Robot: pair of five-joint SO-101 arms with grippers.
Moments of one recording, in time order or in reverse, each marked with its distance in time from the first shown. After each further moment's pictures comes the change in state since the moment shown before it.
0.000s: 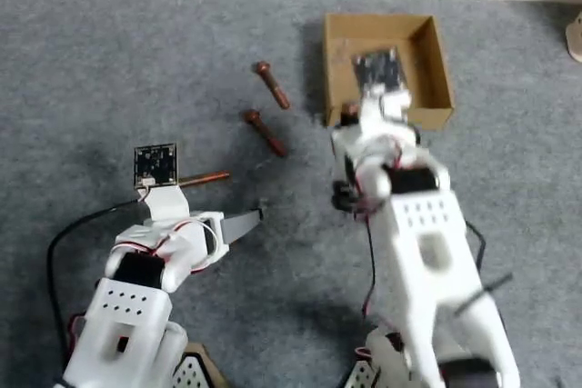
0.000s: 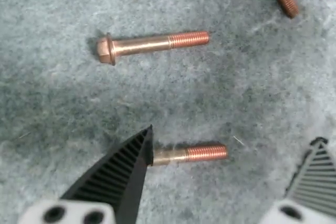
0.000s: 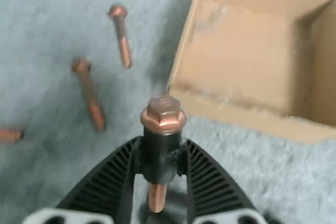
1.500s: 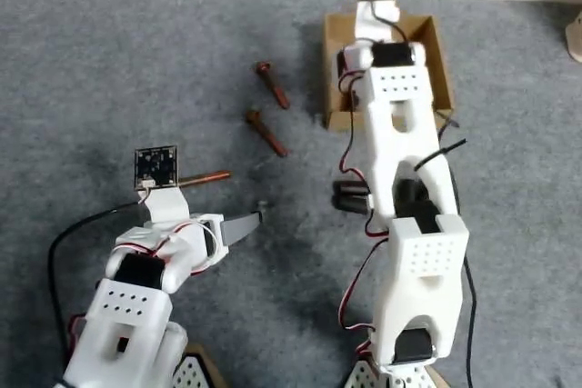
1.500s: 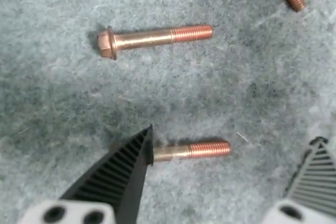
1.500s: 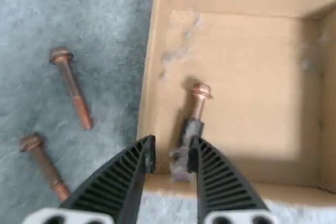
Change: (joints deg) left arm -0.2 0.0 0.9 0.0 0.0; right arm 2.5 57.9 -73.9 30.9 -6.5
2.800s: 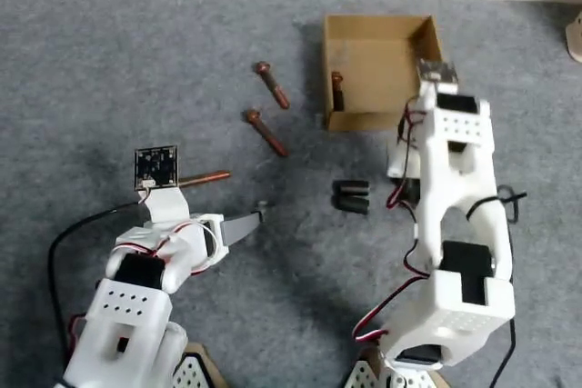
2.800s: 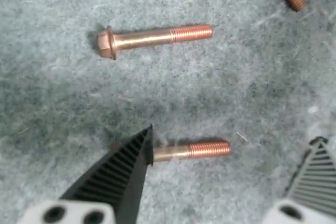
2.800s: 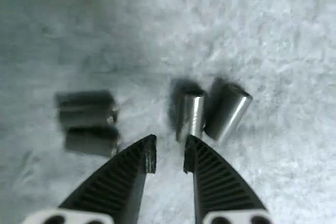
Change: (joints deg) left arm 0.0 0.0 0.0 0.0 0.0; right arm 14.5 -22.9 47.3 4.7 3.0
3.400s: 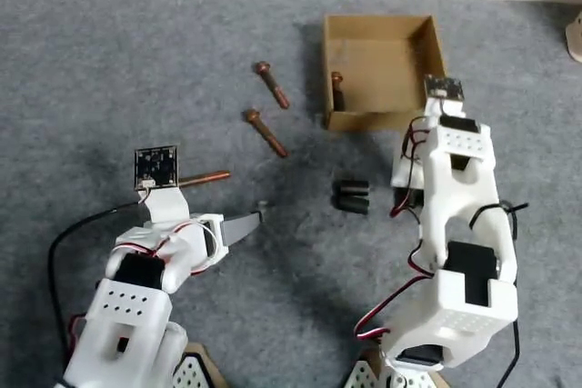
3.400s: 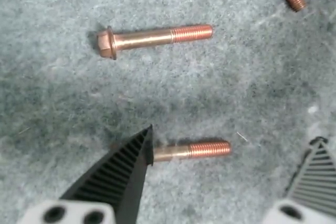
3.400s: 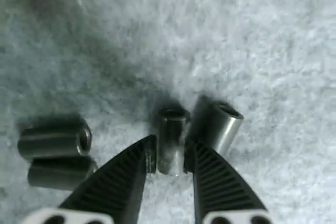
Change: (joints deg) left arm 0.0 0.0 0.0 0.0 0.0; right arm 1.7 -0.1 8.8 -12.3 0.2
